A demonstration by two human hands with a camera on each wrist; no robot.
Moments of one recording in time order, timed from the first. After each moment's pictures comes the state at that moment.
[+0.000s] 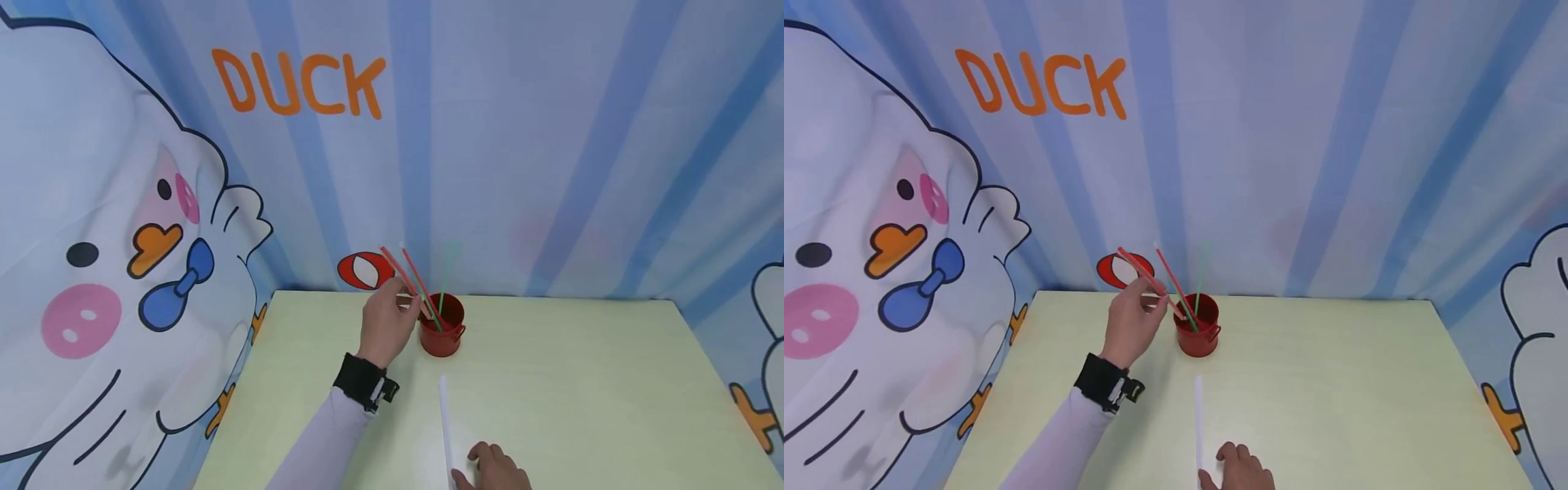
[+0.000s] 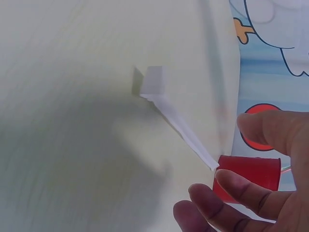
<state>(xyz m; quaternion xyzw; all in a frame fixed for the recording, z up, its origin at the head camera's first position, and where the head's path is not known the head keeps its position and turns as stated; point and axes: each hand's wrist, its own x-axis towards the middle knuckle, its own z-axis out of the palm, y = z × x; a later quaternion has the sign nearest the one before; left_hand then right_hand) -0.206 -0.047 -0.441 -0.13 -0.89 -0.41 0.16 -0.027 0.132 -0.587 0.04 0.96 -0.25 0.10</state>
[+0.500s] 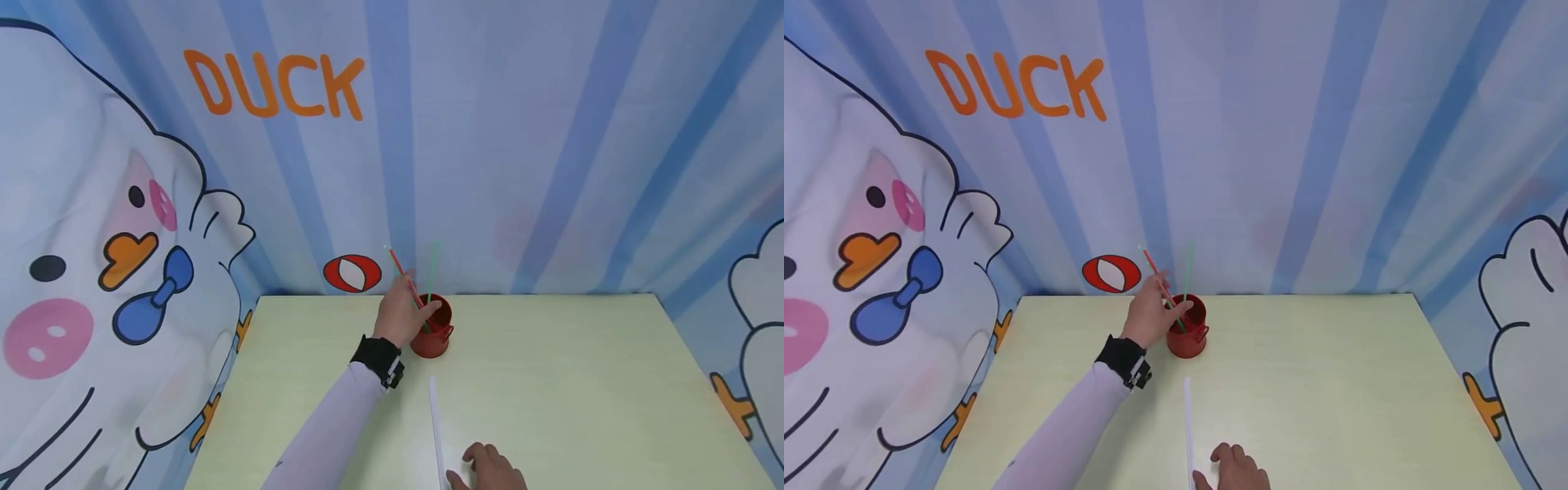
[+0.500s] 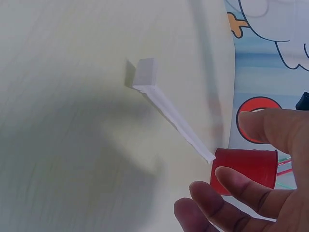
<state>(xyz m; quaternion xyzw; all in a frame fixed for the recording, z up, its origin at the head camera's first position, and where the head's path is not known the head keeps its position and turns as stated) -0.252 -0.007 -0.473 -0.10 -0.92 -0.37 0.03 -0.019 0.138 -0.580 0.06 0.96 -0.26 0.08</state>
